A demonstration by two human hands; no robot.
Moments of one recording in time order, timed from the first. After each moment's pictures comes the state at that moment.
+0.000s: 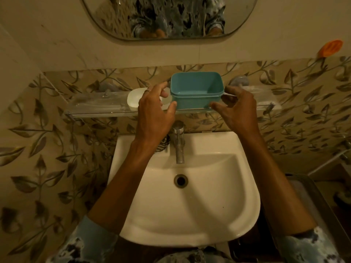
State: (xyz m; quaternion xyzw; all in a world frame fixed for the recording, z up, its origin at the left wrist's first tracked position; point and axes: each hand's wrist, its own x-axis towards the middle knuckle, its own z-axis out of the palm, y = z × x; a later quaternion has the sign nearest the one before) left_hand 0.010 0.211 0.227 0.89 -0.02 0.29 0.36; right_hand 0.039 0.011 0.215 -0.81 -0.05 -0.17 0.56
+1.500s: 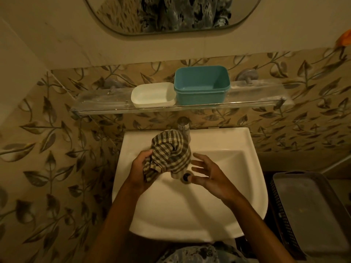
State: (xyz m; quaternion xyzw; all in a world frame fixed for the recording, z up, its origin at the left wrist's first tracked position) left_hand -0.072 0.254 0.128 0.44 0.16 -0.14 0.87; right_hand -0.070 0.039 0.099 -0.71 -0.03 0.27 0.64
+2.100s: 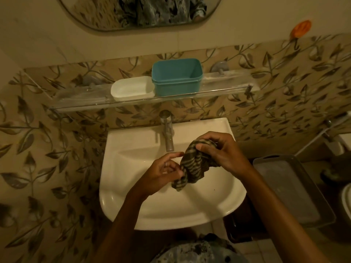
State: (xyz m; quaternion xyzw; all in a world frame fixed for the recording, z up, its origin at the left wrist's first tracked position) left_hand -0.106 0.205 0.118 0.75 -0.07 -0.22 0.62; right_hand -0.075 -0.017 0.160 -0.76 -0.16 0.07 0.63
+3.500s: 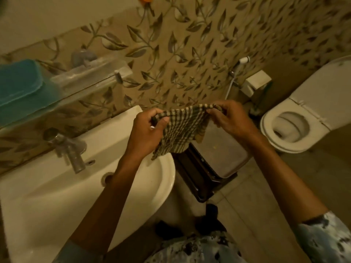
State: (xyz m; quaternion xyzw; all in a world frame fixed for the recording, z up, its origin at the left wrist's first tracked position) left_hand -0.038 -0.047 0.152 0.85 -0.23 -0.07 0.48; right_hand -0.116 -0.275 0.148 -0.88 0.08 -0.09 0.45
